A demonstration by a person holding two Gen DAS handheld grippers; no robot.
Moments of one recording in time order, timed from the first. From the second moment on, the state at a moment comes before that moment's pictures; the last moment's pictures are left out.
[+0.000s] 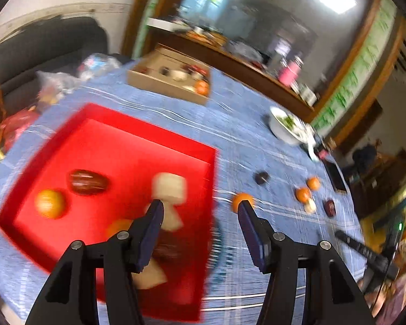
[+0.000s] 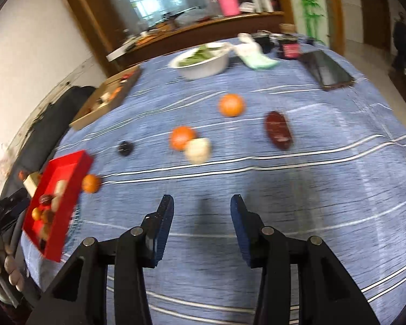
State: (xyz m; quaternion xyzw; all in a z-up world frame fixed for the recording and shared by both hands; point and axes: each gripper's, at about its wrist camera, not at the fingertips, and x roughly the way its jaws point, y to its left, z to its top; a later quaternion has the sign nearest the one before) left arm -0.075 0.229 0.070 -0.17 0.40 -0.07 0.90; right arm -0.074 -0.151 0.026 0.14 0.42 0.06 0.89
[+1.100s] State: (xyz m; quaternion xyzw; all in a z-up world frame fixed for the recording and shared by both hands) left arm -0.017 0.104 0.025 0.05 0.45 -0.10 0.88; right arm 0.016 -0.118 -0.004 0.04 0.43 0.07 0.90
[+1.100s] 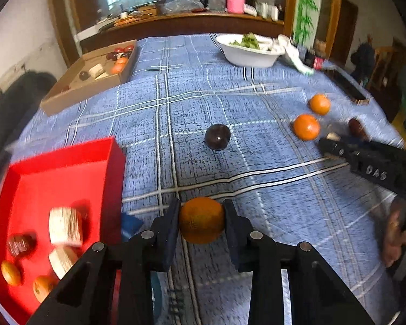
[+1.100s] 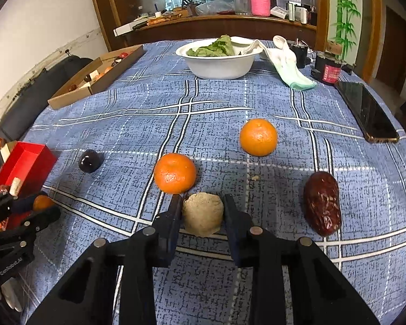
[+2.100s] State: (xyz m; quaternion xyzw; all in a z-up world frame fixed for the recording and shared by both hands) left arm -0.082 0.339 0.039 -0.19 0.40 0.07 0.90; right arm -0.018 0.072 0.061 0.07 0.44 0.31 0.84
